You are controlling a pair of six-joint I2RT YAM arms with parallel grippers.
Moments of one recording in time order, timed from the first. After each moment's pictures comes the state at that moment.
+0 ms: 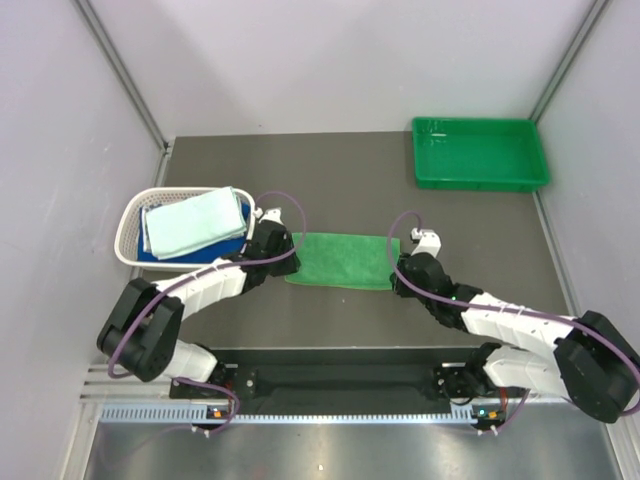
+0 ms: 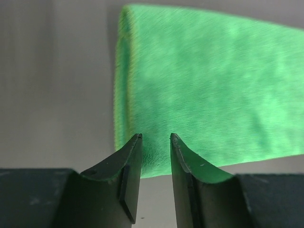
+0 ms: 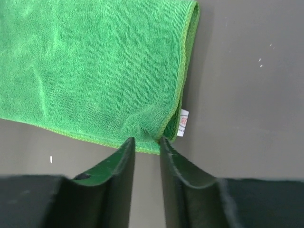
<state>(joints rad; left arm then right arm) -0.53 1.39 0.67 -0.04 -0.08 -0.60 0.73 1.11 0.39 0.06 0.32 0.59</state>
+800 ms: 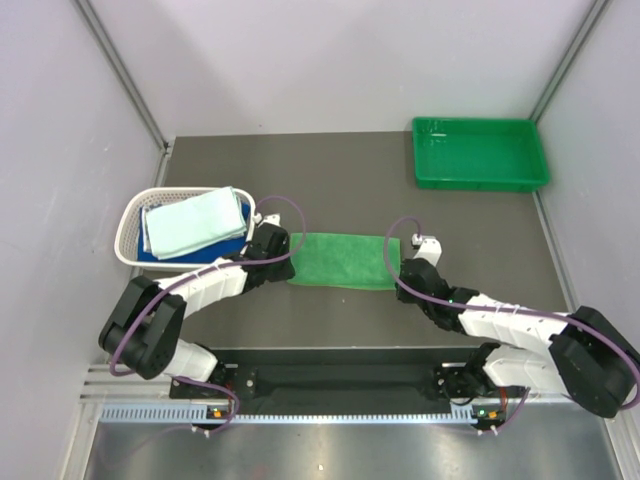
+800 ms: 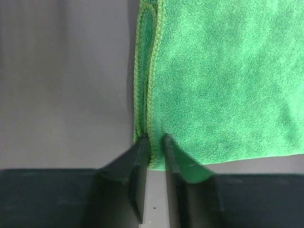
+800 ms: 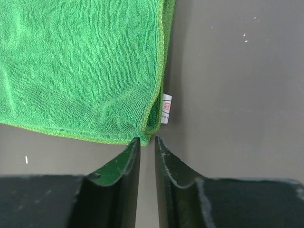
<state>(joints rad) -0.53 1.42 0.67 -0.13 -0.09 -0.61 0.77 1.14 0.37 0.03 0.40 0.64</state>
